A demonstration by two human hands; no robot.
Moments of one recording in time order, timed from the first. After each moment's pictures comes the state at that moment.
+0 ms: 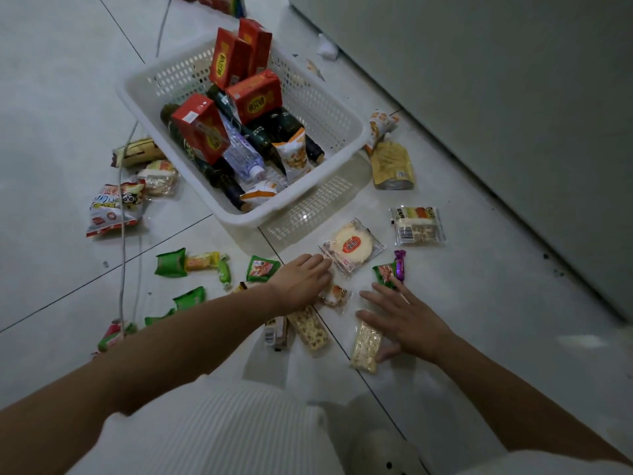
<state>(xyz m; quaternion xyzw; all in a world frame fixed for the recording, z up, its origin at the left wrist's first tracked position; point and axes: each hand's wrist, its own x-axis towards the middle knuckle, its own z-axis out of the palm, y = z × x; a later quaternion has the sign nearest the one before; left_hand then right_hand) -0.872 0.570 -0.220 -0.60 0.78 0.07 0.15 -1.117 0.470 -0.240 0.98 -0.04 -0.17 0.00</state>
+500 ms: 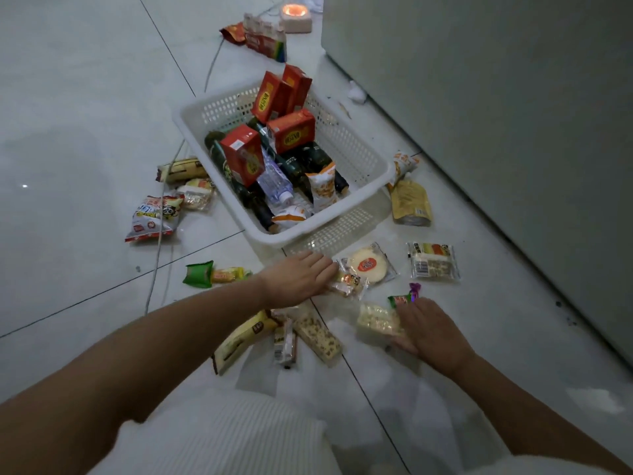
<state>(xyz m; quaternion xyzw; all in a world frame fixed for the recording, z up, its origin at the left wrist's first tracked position) -0.817 0.579 -0.176 -0.58 0.81 -0.03 -0.03 -1.097 0.456 -0.211 0.99 -0.12 0.06 0.06</state>
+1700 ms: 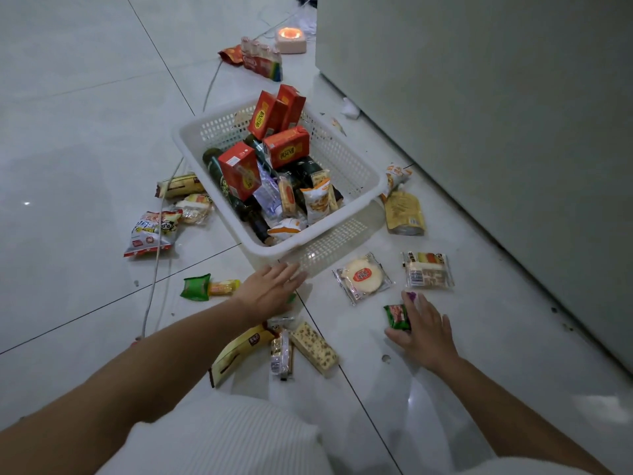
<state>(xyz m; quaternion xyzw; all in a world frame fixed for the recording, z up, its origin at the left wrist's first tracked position) -0.802 0.605 -0.195 -0.69 0.70 0.06 0.16 -1.091 0.453 -0.223 0.84 -0.47 -0.17 -0.22</state>
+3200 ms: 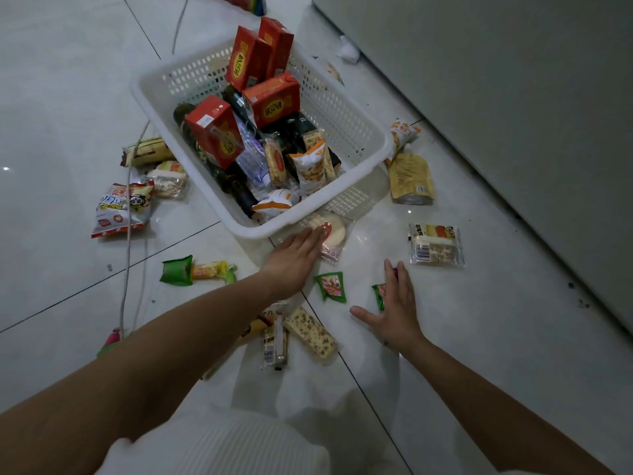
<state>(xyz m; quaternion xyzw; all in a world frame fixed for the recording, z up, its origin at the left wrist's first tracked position) -0.822 0.547 -0.228 -0.74 0.65 0.14 0.07 -1.044 0.476 -0.253 0.80 -0.47 0.00 -0.36</state>
